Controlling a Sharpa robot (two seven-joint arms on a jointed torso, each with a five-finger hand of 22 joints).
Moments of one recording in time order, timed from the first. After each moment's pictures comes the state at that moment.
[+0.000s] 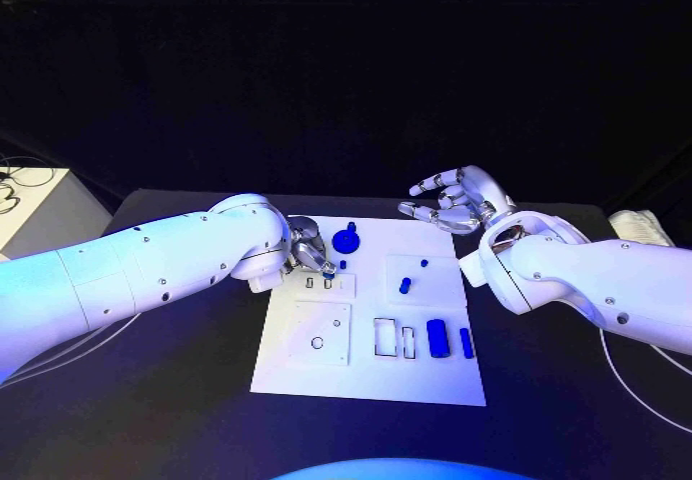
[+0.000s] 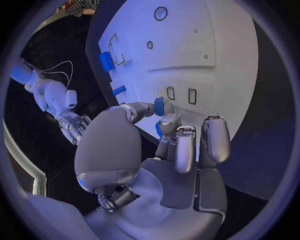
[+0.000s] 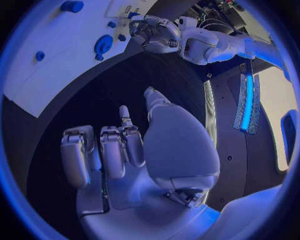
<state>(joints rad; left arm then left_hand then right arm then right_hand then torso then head) 1.31 -0.57 -0.10 1.30 -0.99 0.11 -0.52 1.18 -0.27 0.70 0.24 0.48 0.88 0.07 0.75 0.72 1.25 -0.01 1.22 0.92 1.47 -0.06 1.57 1.31 0.08 1.34 0.05 1.46 1.25 1.30 -0.87 -0.14 1.66 -0.83 -0.76 -0.08 1.32 -0.19 0.12 0.29 0.23 0.91 0.17 0.19 0.29 1.47 0.08 1.48 1.31 1.47 0.01 1.56 1.31 0.01 1.47 0.11 1.56 1.31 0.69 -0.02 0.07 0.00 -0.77</state>
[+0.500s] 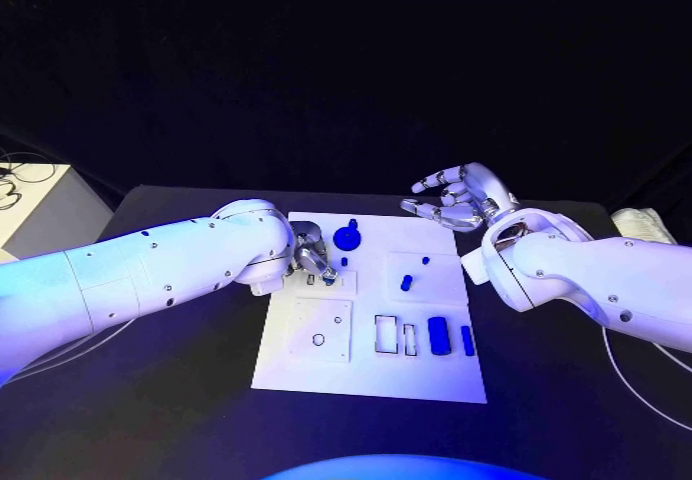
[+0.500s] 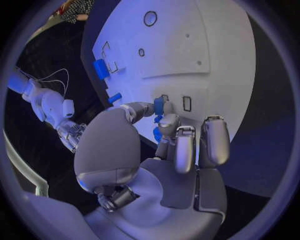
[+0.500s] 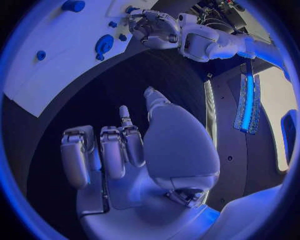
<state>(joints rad) 1.30 -0.57 -0.12 1.31 -1.03 0.11 -0.52 1.16 -0.28 0.69 0.24 0.52 0.89 0.07 0.75 0.72 1.27 -0.02 1.22 0.94 1.47 -0.06 1.57 1.31 0.08 1.35 0.04 1.46 1.26 1.30 -0.87 -0.14 1.66 -0.83 -0.76 -0.08 1.32 -0.19 0.12 0.29 0.23 0.91 0.17 0.19 0.29 1.47 0.08 1.48 1.31 1.47 0.01 1.56 1.31 0.01 1.47 0.11 1.56 1.31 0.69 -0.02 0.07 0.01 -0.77</state>
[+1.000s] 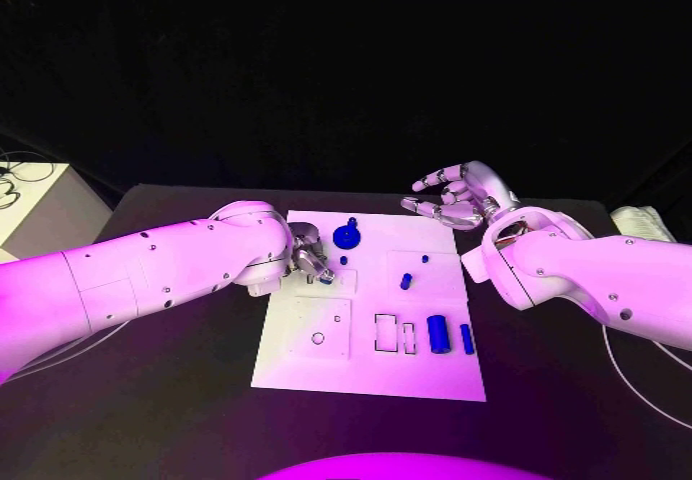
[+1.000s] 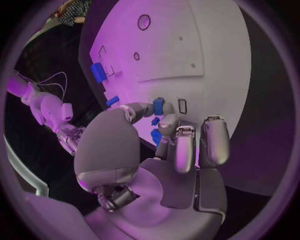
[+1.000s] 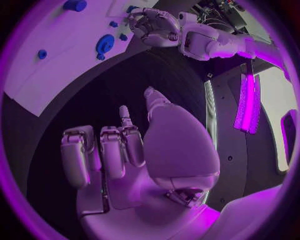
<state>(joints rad) 1.30 -0.57 -0.13 1.32 -1.05 0.11 -0.52 1.15 -0.28 0.69 0.24 0.53 0.89 0.07 0.74 0.81 1.27 -0.02 1.23 0.94 1.47 -0.06 1.57 1.31 0.08 1.35 0.04 1.46 1.27 1.30 -0.87 -0.14 1.66 -0.83 -0.76 -0.08 1.32 -0.19 0.12 0.29 0.23 0.91 0.17 0.19 0.29 1.47 0.08 1.48 1.31 1.47 0.01 1.56 1.31 0.01 1.47 0.11 1.56 1.31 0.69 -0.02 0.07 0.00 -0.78</state>
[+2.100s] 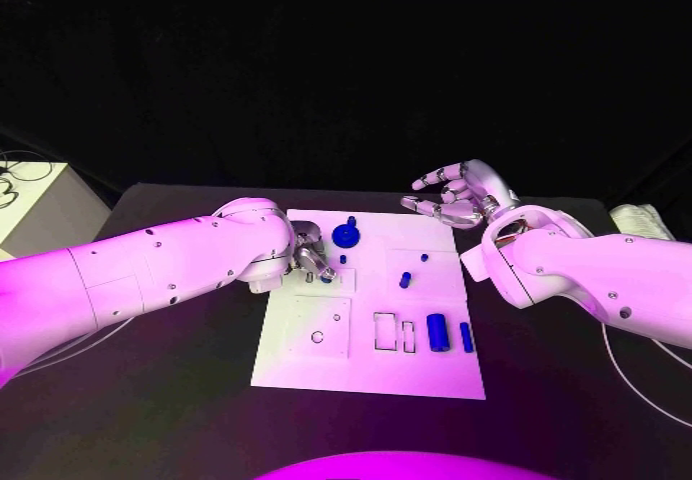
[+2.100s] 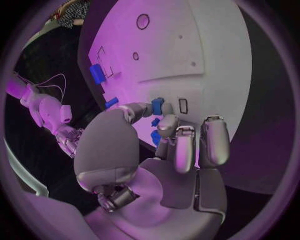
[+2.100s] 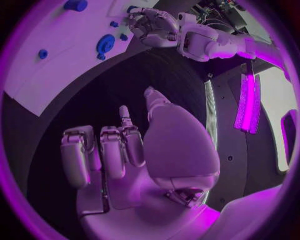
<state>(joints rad) 1.31 -0.55 -0.13 1.29 -1.06 0.14 -0.53 1.12 -0.25 0.69 0.24 0.53 0.91 0.06 0.76 0.83 1.29 -0.02 1.23 0.96 1.47 -0.07 1.57 1.31 0.08 1.35 0.04 1.46 1.27 1.30 -0.87 -0.14 1.66 -0.83 -0.76 -0.08 1.32 -0.19 0.12 0.29 0.23 0.91 0.17 0.19 0.29 1.47 0.08 1.48 1.31 1.47 0.01 1.56 1.31 0.01 1.47 0.11 1.56 1.31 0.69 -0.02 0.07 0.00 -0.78</state>
